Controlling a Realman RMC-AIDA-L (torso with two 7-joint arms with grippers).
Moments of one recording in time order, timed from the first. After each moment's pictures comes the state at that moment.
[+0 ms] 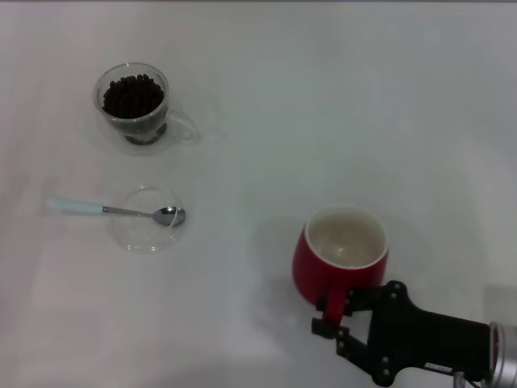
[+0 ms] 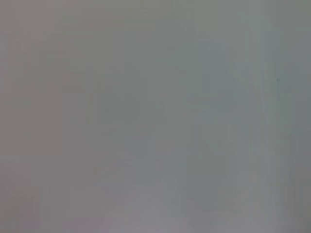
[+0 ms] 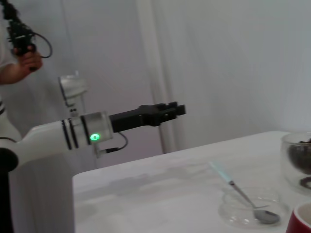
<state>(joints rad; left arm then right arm) -0.17 -2.07 2.84 -0.12 -1.26 1.55 -0.26 0.18 2.01 -2.35 -0.16 -0.31 -1.54 0.47</state>
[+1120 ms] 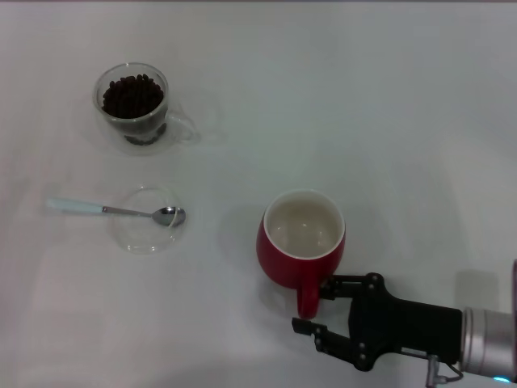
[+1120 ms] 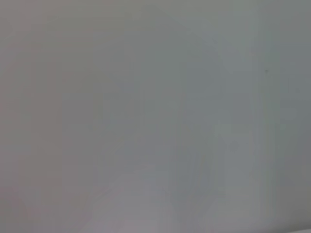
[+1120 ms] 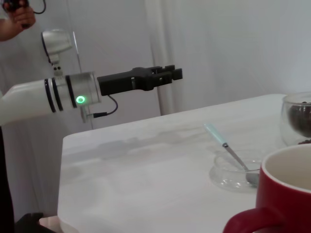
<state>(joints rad) -0.16 -2.08 2.84 -0.11 -1.23 1.54 -0.26 0.22 2.01 -2.40 -0.23 -0.30 -1.35 0.51</state>
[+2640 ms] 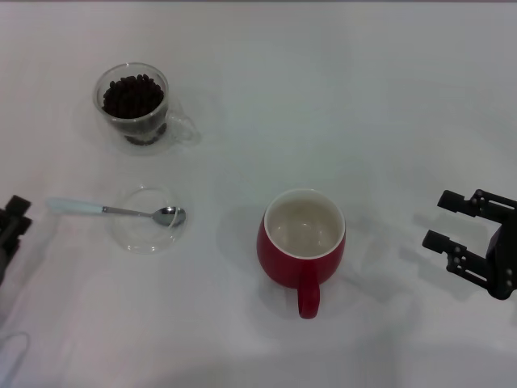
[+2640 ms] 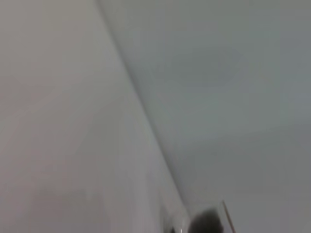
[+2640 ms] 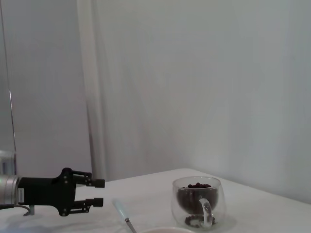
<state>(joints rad) -0.13 -2.07 2.84 -0.03 -0.90 1.45 -1.60 0.26 1.90 -2.13 0.10 -0.27 -1.82 0.48</state>
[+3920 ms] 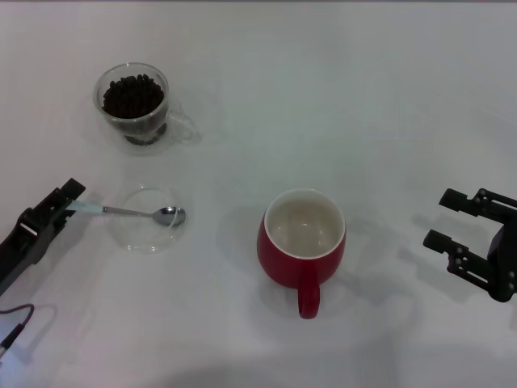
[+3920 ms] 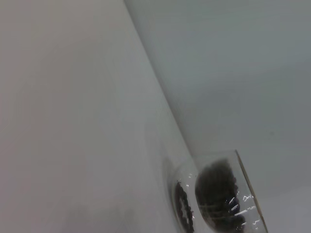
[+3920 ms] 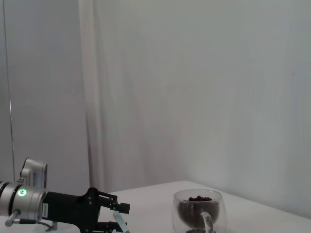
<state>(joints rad) -0.26 -2.07 2.83 -0.04 -0.77 1.34 -1.62 0.24 1.91 -2.13 0.10 -0.26 -1.85 0.45</state>
